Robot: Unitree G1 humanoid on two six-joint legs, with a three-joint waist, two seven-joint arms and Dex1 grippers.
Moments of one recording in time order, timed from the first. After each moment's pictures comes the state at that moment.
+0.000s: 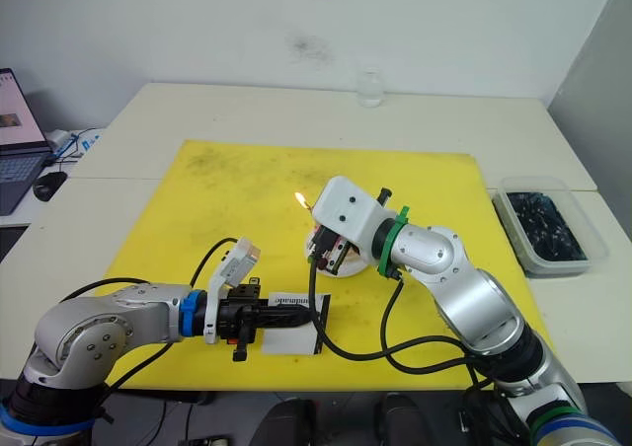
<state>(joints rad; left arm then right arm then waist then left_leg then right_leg) -0.24 0.74 0.01 -0.46 -0.98 1.10 -0.84 -0.64 -0.42 0.42 -0.59 0.09 0.84 0.49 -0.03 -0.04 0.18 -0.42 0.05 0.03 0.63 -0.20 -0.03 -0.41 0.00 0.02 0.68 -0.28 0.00</state>
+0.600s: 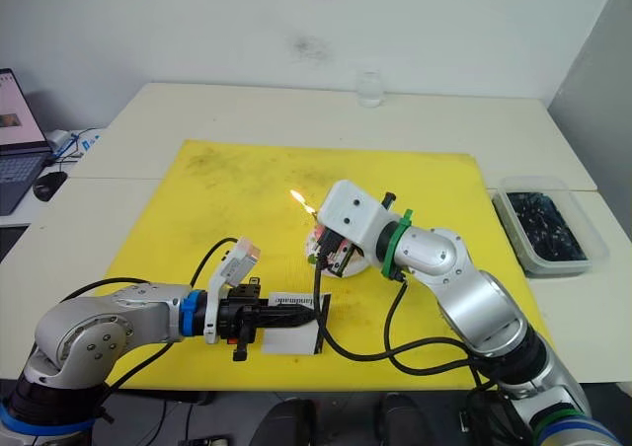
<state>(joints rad) -0.24 0.74 0.01 -0.45 -0.98 1.10 -0.84 -0.60 -0.46 0.41 -0.61 0.09 0.86 0.50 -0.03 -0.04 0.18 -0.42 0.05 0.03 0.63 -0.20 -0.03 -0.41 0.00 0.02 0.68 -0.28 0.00</state>
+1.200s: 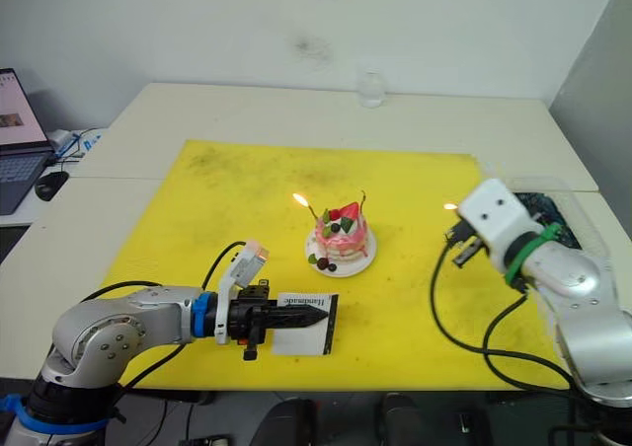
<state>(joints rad) -0.25 0.67 -0.03 -0.44 -0.98 1.10 -0.81 -0.20 -0.78 -0.15 -0.63 0.06 0.87 0.49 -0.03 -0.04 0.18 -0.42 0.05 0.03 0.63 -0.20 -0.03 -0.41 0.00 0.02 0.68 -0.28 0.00</state>
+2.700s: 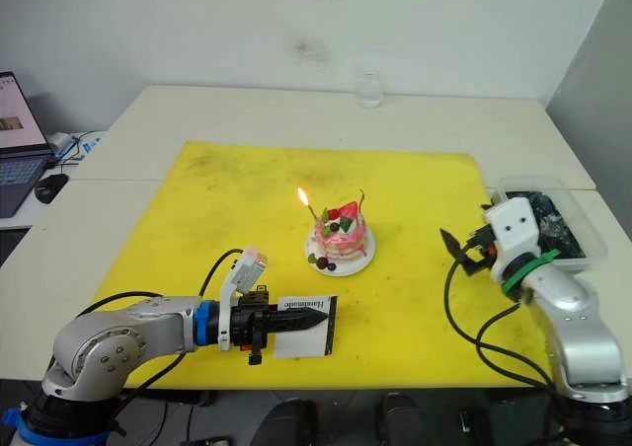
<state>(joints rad) -0.19 0.67 0.00 -0.46 -0.98 1.08 -0.75 -0.14 -0.51 -0.14 -0.38 0.19 0.56 0.44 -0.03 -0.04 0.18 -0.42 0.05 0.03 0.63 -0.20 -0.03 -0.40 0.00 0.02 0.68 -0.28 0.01</state>
